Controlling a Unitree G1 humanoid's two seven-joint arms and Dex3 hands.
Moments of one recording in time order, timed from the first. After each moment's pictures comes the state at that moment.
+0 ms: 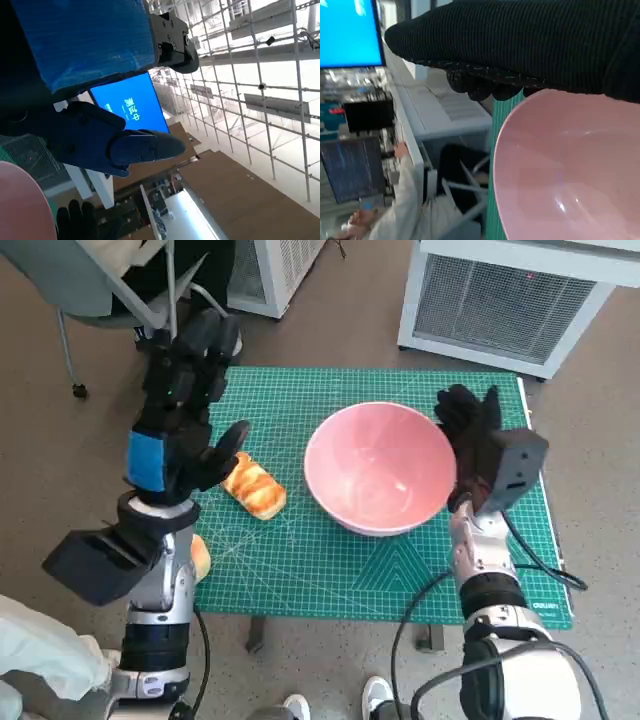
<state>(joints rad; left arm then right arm) -0.49 0.17 0.15 0.18 -0.21 -0.49 -0.30 -0.97 -0.09 -0.29 1.31 0.08 -0.40 0.00</state>
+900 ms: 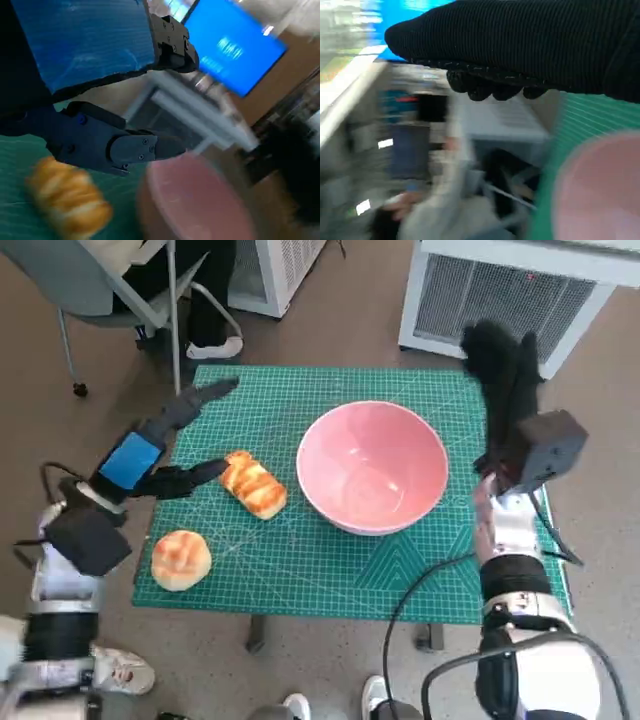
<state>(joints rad) -0.58 0.61 0.05 0.48 0.07 -0.49 -0.55 -1.00 -0.20 -0.23 1.13 0.04 -0.76 0.07</state>
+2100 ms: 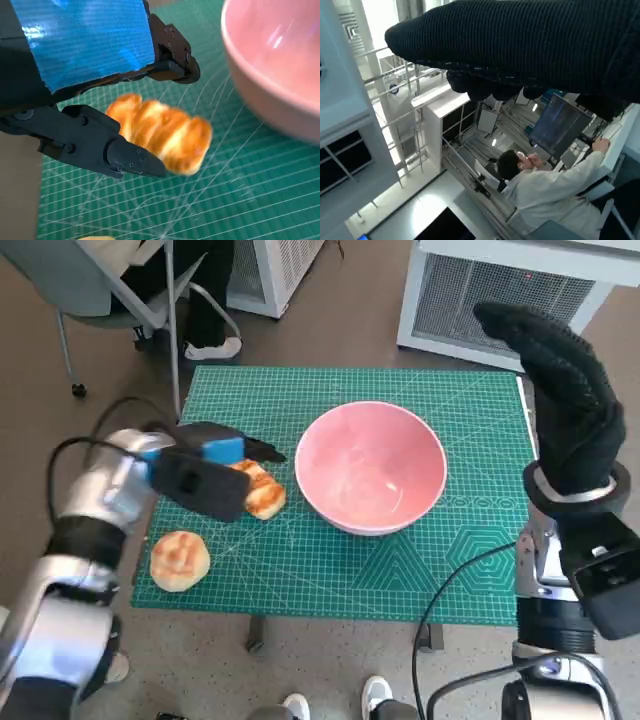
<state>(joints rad) -1.07 0.52 -0.49 1.10 0.63 -0.47 -0.63 -0.72 -0.25 -0.15 0.38 0.18 -0.83 0.35</state>
